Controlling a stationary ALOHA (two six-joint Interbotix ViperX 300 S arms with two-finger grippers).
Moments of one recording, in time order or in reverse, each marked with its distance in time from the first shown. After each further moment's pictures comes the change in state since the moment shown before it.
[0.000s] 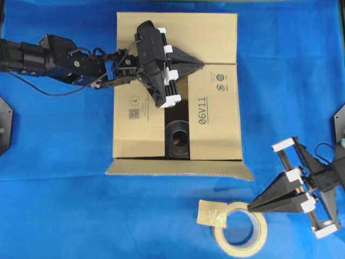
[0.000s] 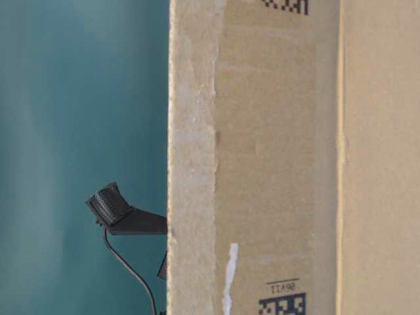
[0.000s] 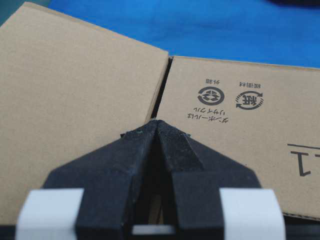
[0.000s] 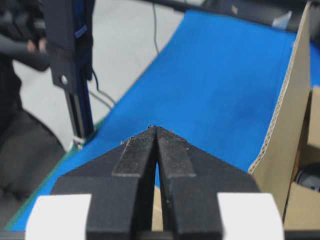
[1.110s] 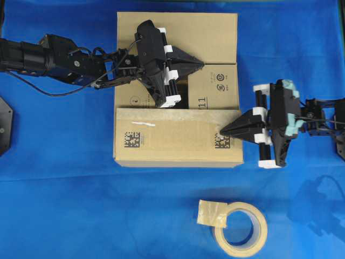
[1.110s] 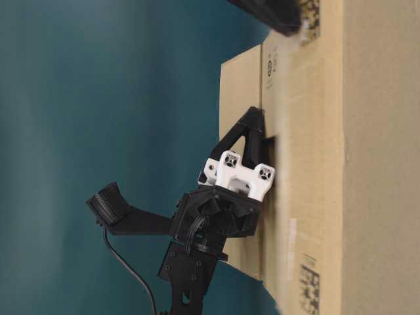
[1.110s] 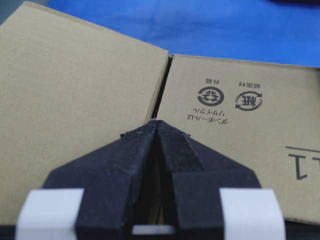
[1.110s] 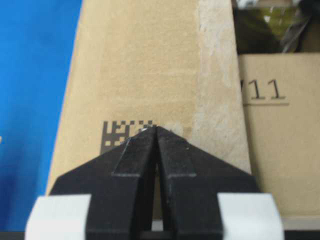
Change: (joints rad) left arm 0.000 0.000 0.000 0.003 0.000 -0.005; right arm -0.390 0.190 0.044 0.074 0.043 0.008
